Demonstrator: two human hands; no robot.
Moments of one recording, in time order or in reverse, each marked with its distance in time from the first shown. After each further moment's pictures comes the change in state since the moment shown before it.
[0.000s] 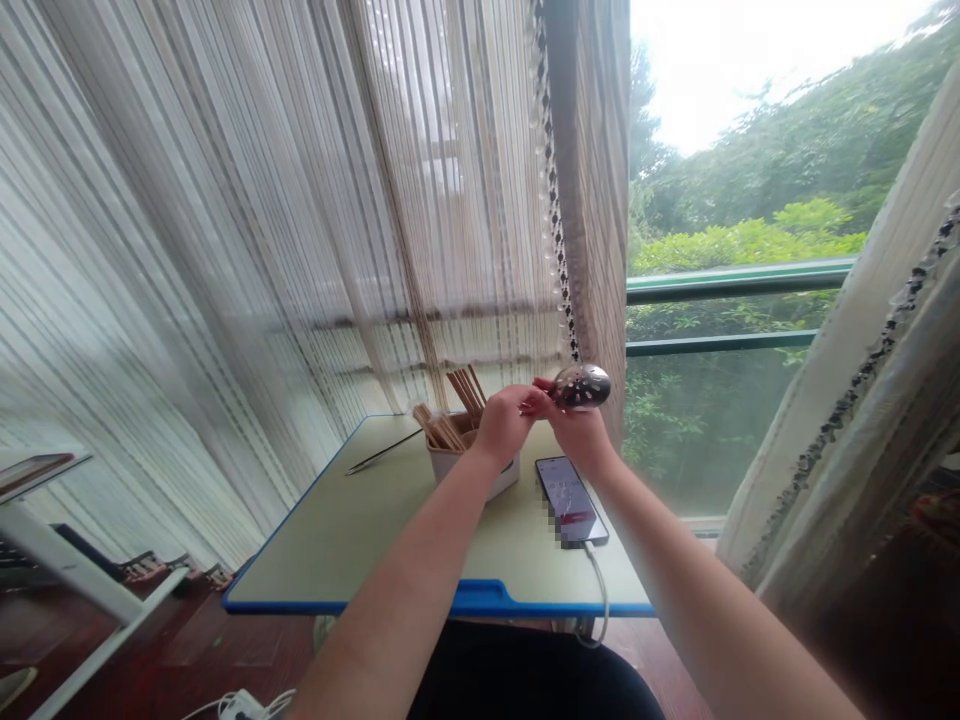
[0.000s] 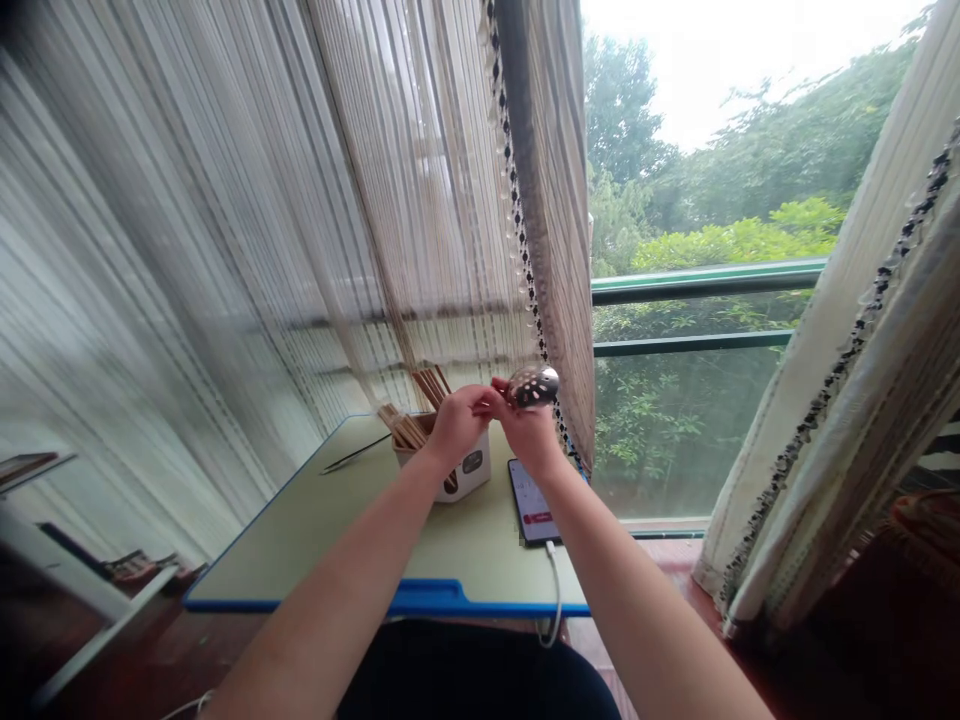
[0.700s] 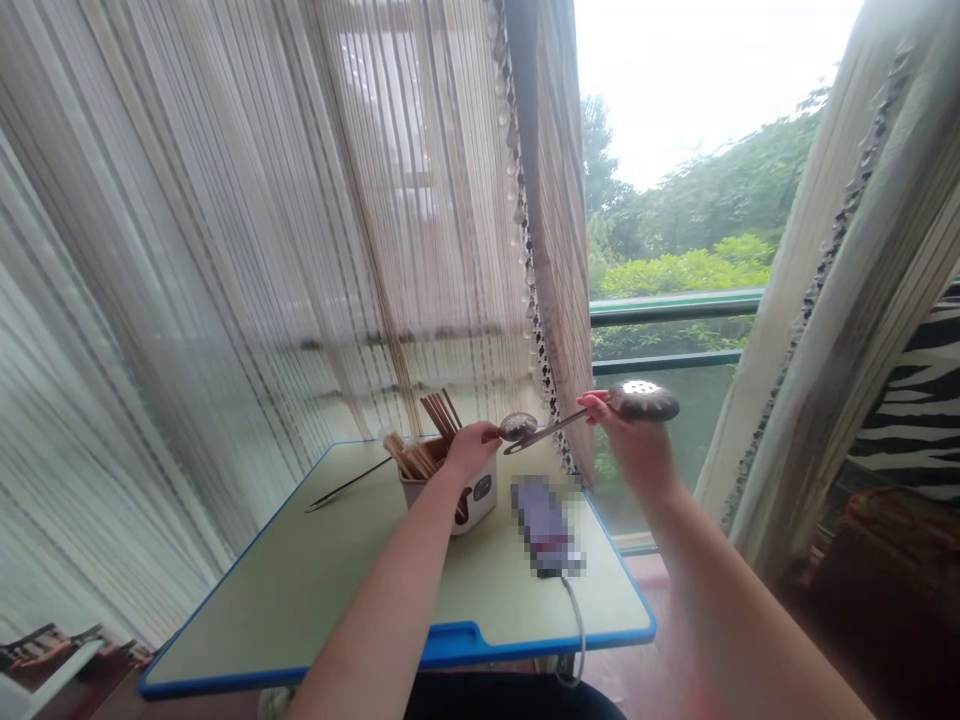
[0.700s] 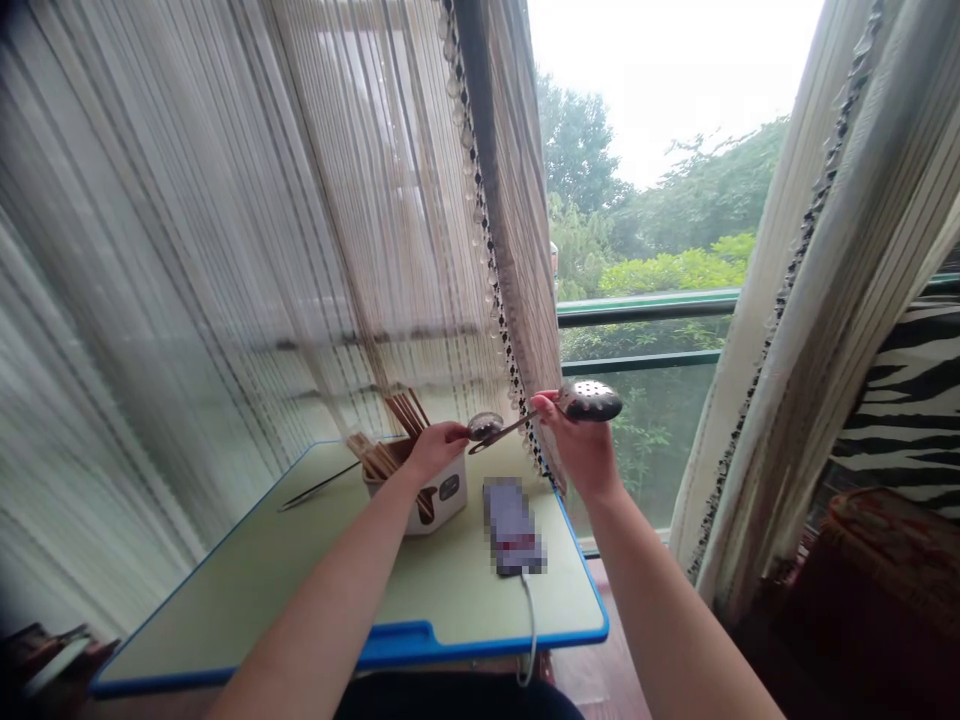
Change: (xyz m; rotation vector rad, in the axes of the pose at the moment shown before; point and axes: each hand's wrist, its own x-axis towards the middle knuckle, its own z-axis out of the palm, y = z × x) left_hand -0.001 -0.076 0.018 0.030 -0.262 -0.377; right_hand 0.008 -0.024 -0.087 -0.159 0.212 -0.010
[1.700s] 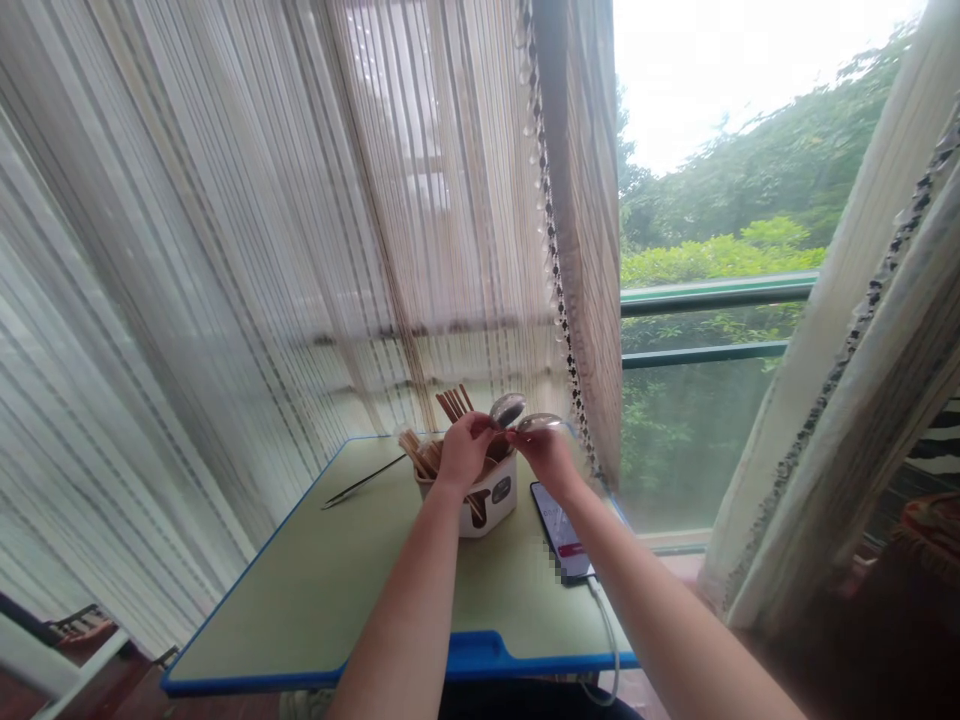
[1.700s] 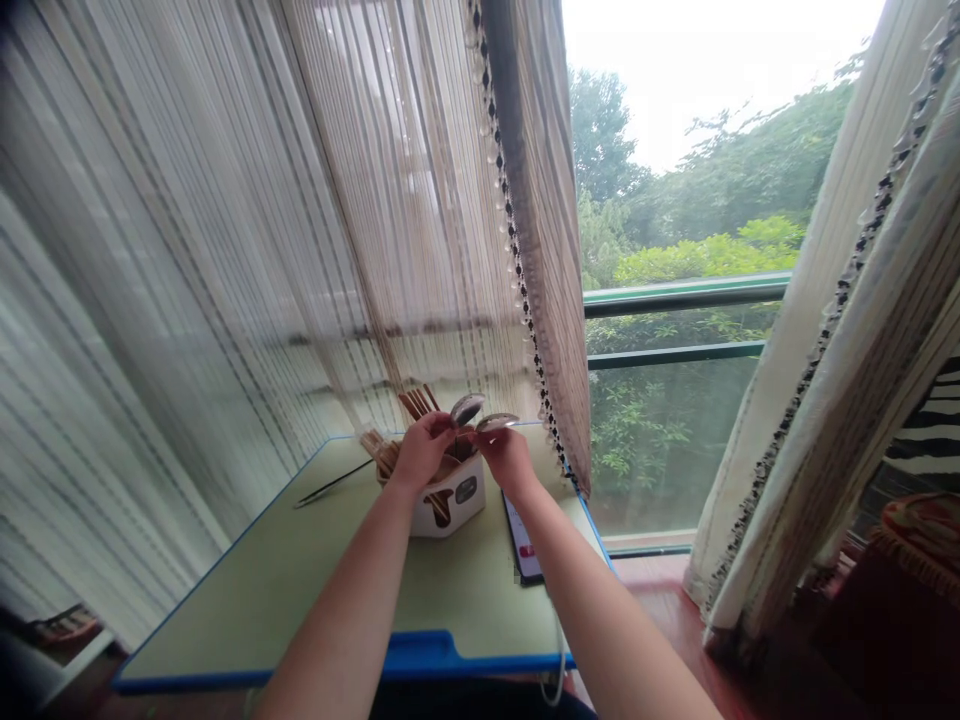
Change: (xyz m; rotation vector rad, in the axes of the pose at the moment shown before) left_hand -0.020 0.004 -0.026 -0.247 0.279 -0.005; right_hand -0.032 0.074 0.122 -0.033 -0.351 0.101
